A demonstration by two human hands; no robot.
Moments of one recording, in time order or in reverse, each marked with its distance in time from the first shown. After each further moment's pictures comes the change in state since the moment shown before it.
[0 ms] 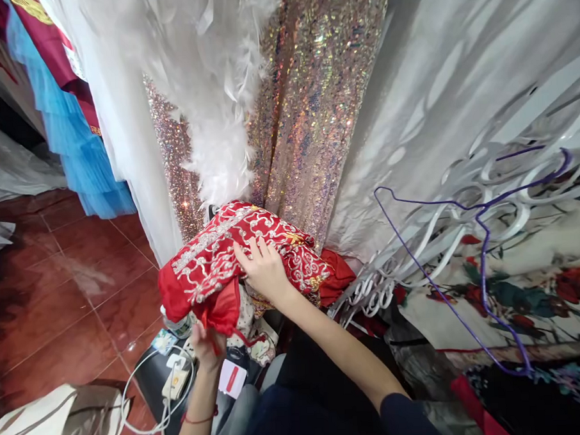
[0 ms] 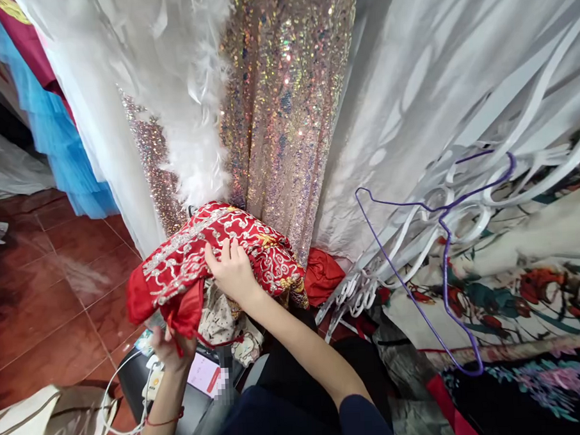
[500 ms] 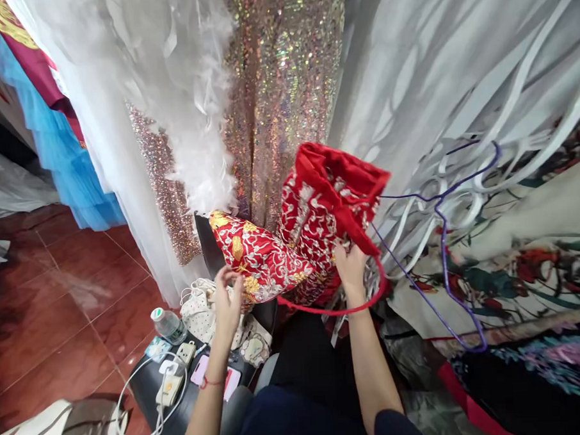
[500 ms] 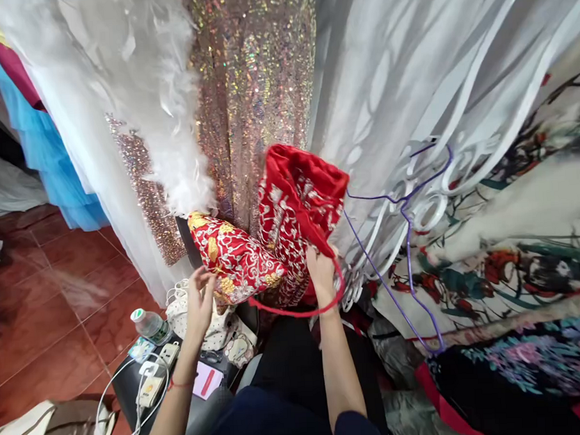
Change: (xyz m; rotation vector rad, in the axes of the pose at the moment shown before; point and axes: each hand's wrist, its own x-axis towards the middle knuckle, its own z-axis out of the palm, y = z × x) left_hand 0.019 0.022 0.078 0.437 -0.228 0.291; right_hand -0.110 0.190 0.005 0.330 0.625 0.738
